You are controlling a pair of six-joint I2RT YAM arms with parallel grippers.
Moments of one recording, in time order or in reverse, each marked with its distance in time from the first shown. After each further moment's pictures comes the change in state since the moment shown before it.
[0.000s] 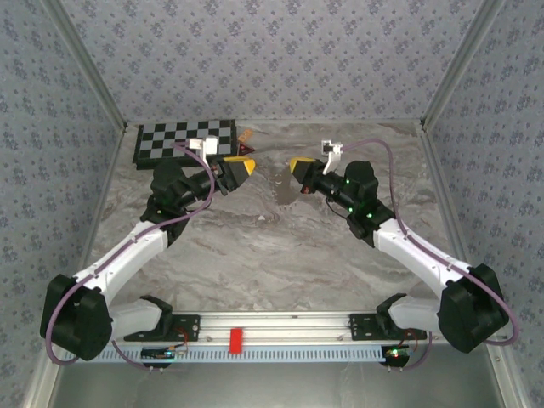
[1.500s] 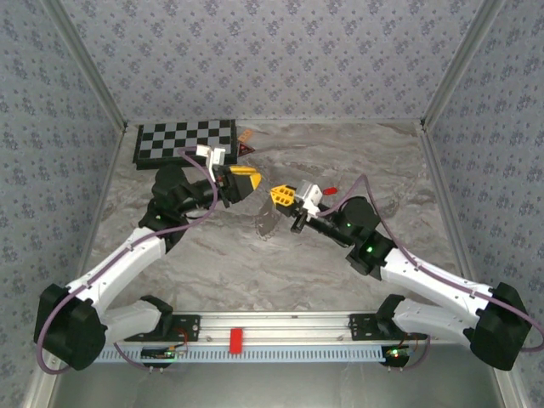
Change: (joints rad) left arm -0.055 -0.064 -0.007 -0.103 0.051 0.117; right arm 0.322 -0.204 -0.137 0.109 0.115 -0.754
